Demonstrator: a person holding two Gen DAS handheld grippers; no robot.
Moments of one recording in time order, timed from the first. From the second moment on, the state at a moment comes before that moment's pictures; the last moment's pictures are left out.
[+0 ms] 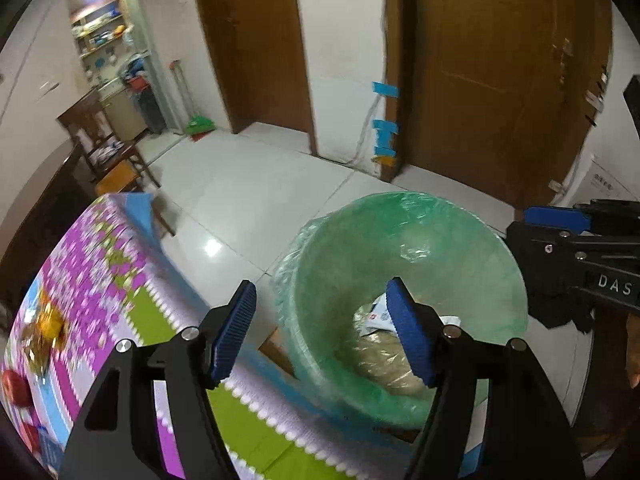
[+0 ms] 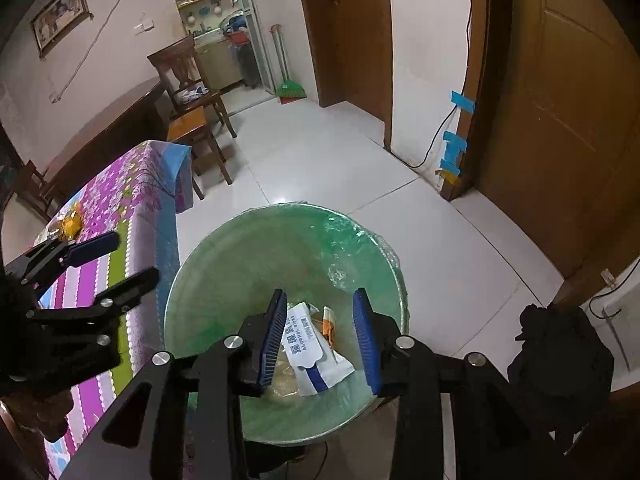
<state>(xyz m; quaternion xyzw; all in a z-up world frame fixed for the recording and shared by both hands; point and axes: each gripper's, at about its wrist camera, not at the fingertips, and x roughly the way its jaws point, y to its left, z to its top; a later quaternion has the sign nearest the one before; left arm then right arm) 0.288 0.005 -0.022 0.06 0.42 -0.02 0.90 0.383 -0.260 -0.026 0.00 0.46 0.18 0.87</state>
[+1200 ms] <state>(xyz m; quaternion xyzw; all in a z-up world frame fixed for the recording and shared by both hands) -0.118 0.294 0.000 -0.12 0.34 0.35 0.86 0.084 0.052 -0.005 -0.09 0.30 0.55 0.77</state>
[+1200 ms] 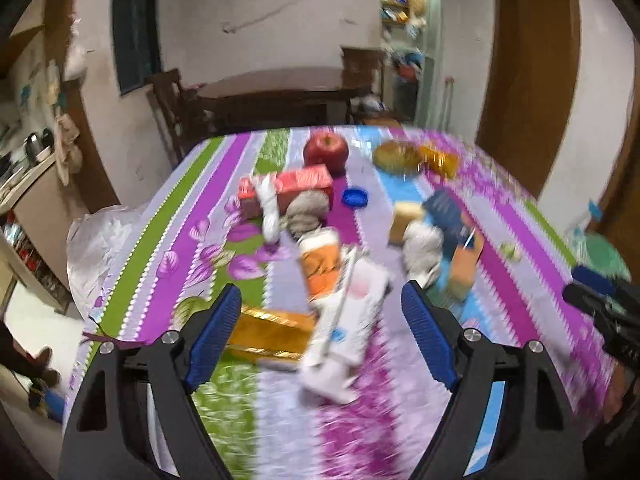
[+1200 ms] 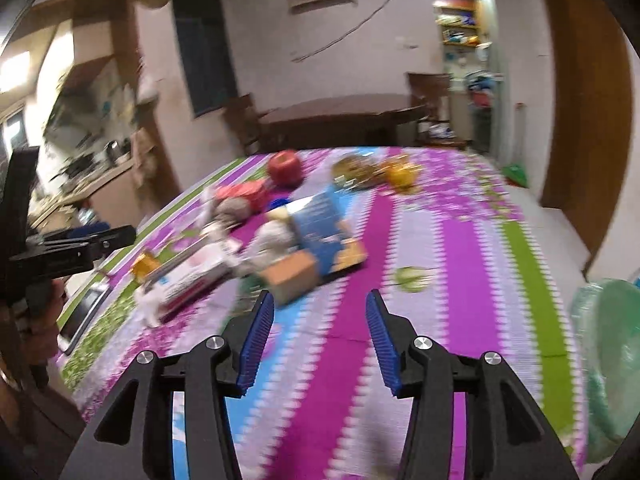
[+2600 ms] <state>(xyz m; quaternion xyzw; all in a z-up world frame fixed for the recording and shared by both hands) -0.052 0.303 -0.084 0.03 0.49 0.24 0.84 0.063 0.085 -0.045 -0.13 0.36 0.56 0.73</state>
